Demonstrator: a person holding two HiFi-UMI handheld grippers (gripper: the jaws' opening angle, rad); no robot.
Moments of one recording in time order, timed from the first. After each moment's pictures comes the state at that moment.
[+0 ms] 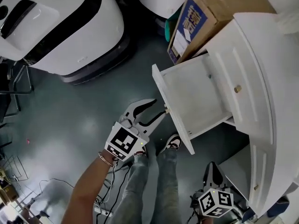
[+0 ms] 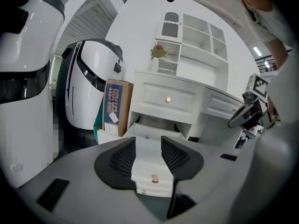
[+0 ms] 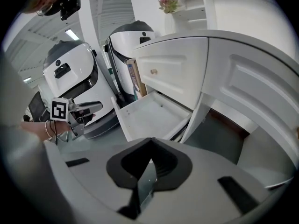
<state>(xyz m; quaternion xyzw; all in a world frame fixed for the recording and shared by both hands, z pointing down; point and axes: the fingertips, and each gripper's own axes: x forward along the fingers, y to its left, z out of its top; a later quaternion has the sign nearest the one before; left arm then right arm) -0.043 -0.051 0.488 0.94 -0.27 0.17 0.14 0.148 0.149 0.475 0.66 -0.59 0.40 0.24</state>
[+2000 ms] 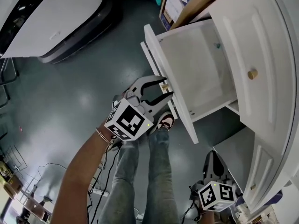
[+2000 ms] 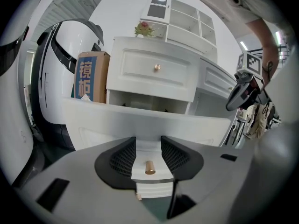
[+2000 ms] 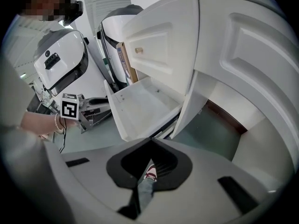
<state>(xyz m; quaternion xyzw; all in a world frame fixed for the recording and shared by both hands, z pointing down) 0.037 -0.052 0.589 0.95 -0.19 0.22 0.11 0.192 0.150 0.533 0.64 -0.57 0.43 0.29</state>
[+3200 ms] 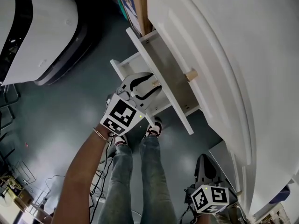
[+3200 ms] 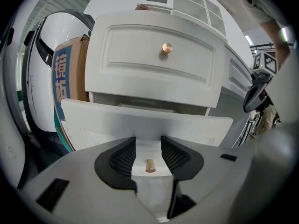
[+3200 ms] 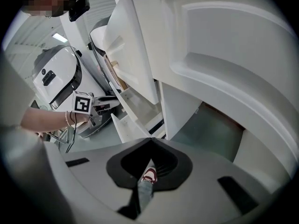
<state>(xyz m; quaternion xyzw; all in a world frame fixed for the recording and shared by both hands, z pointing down) 0.141 -0.101 0.588 0.94 -0.20 0.25 0.11 0.272 0.148 0.526 0.64 -0.57 0.46 0.25</state>
